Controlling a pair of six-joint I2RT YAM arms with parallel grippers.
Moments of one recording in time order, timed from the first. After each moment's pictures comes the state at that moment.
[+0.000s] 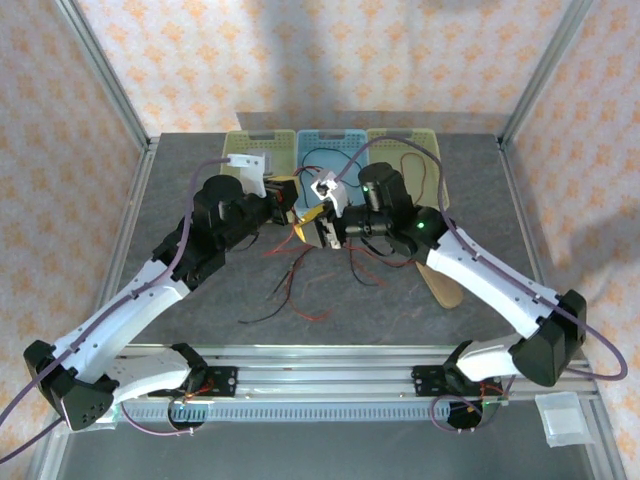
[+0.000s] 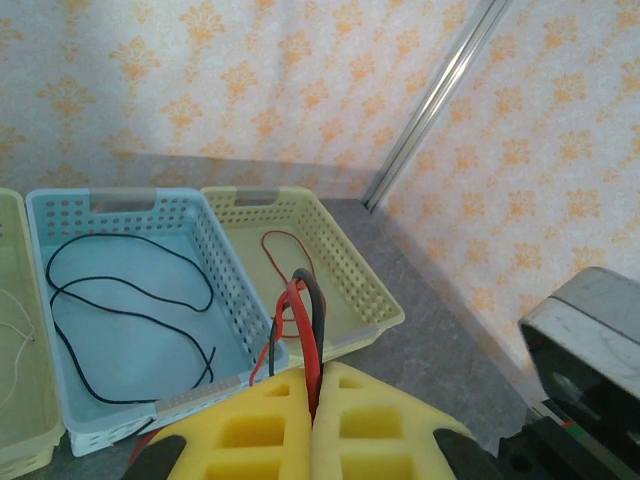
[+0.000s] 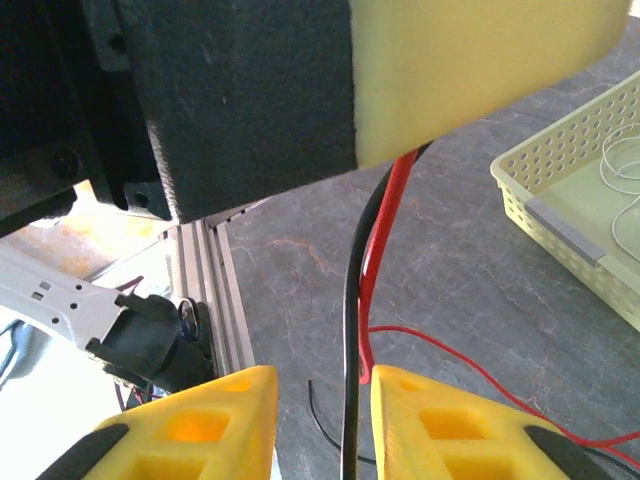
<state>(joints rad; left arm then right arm) -0.61 1.10 1.13 -0.22 -0.02 -0.44 0.75 1.35 1.28 -0.38 -0.59 0.14</state>
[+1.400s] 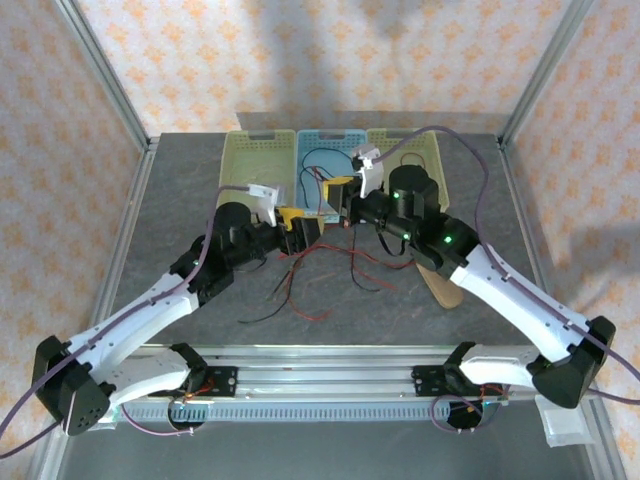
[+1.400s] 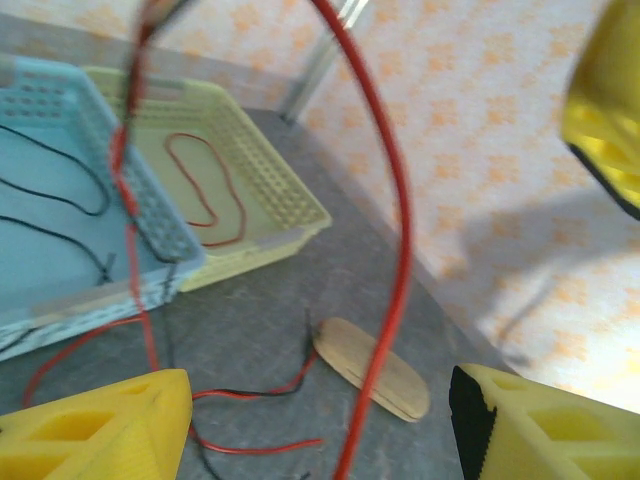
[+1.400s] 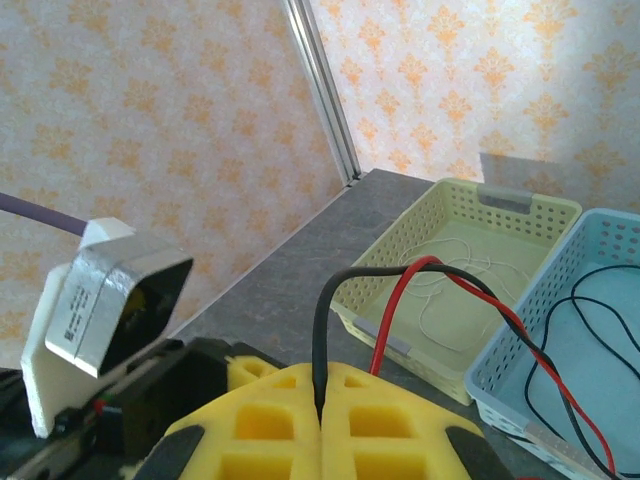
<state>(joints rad) -0.62 1.08 0.84 0.03 0.25 -0.53 0.76 1.20 1.24 -0.23 -0.13 0.29</state>
